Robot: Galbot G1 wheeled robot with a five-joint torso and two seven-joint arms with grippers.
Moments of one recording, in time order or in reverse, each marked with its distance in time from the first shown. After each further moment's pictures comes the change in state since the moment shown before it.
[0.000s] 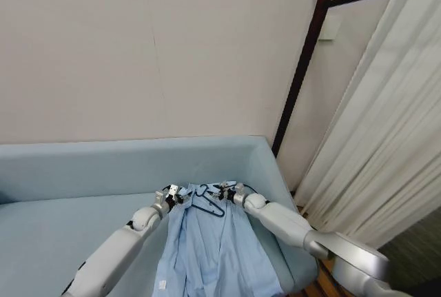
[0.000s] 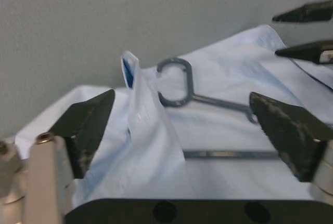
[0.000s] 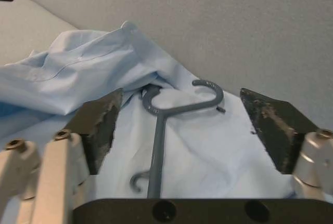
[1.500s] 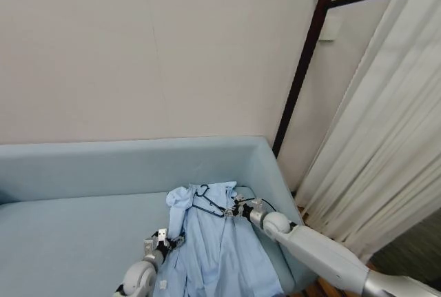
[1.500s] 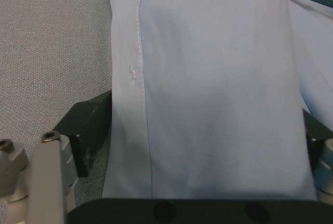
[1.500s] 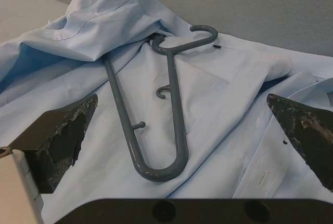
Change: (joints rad) left arm 0.404 -0.162 -0.198 -0.078 -0.050 0.025 -0.207; right arm -0.237 -0.211 0.139 0.351 0.038 -0.115 0.154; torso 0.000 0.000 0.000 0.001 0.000
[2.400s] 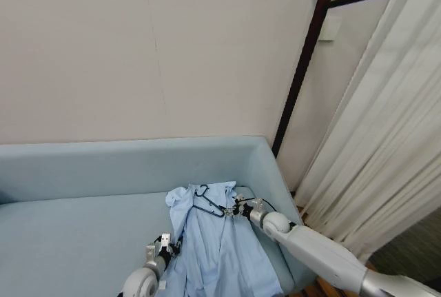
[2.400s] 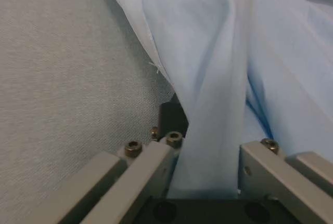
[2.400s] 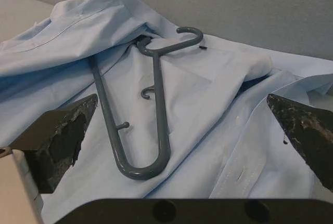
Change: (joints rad) left arm 0.121 0.023 -0.012 -0.170 0.024 0.035 -0.075; right arm 0.001 -0.004 0.007 0.000 -0.001 0.003 0.014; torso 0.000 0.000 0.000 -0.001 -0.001
